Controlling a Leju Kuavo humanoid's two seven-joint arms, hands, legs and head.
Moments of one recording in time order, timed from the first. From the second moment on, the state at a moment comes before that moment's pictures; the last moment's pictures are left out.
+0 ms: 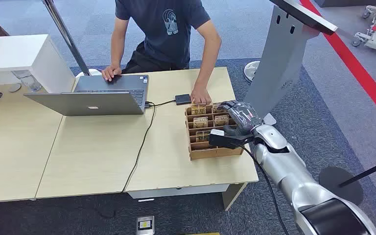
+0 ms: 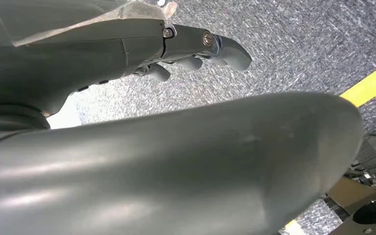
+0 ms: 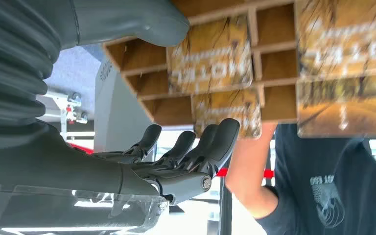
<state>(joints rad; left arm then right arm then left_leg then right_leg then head) -0.24 0.18 -1.35 -0.16 0.78 0.11 0.08 -0.82 -0.04 0.29 -0.43 0.93 -0.43 -0.07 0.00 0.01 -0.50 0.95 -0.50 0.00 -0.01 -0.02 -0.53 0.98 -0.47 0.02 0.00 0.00</state>
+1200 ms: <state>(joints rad) -0.24 0.18 -1.36 -0.16 0.79 0.12 0.09 -0.77 0.02 0.35 -0.41 1.01 -0.42 -0.04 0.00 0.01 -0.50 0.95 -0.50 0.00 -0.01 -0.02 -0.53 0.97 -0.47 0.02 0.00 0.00</state>
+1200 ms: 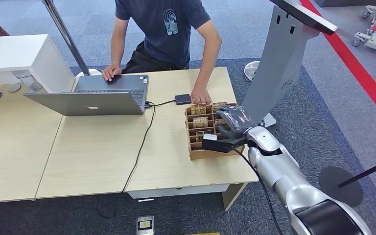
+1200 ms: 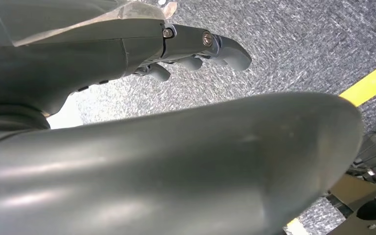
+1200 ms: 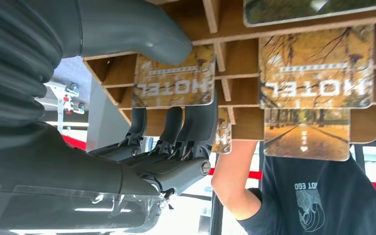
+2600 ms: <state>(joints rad) -0.24 0.18 -1.37 -0.16 0.80 0.16 0.03 -0.84 -0.02 0.28 -0.45 0.97 -0.42 -0.07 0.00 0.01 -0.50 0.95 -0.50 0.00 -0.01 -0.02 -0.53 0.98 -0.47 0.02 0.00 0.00</state>
